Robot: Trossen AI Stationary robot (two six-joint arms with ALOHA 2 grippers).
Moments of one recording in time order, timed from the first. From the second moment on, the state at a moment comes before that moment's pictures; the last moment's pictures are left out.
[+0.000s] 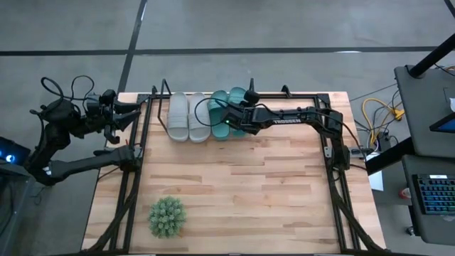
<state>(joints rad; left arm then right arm) 0.41 0.40 1.01 -0.57 0.11 -0.23 -0.22 2.03 1.54 -0.54 0.92 -0.10</state>
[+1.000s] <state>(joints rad) 0.41 0.40 1.01 -0.57 0.11 -0.23 -0.18 1.98 1.60 -0.69 0.81 -0.05</state>
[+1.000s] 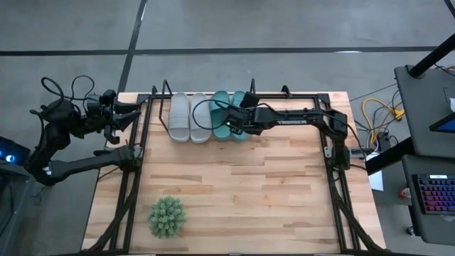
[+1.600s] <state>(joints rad) 0.41 0.40 1.01 -0.57 0.11 -0.22 -0.14 1.67 1.61 -0.37 0.20 0.29</state>
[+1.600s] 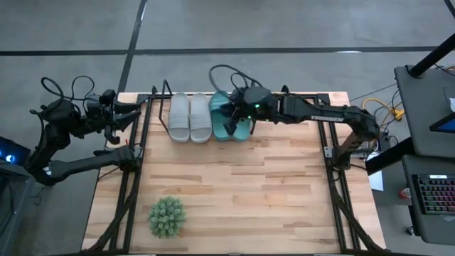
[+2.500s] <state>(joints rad) 0.41 0.40 1.01 -0.55 0.10 -0.10 0.21 1.26 1.47 -0.42 0.29 0.01</state>
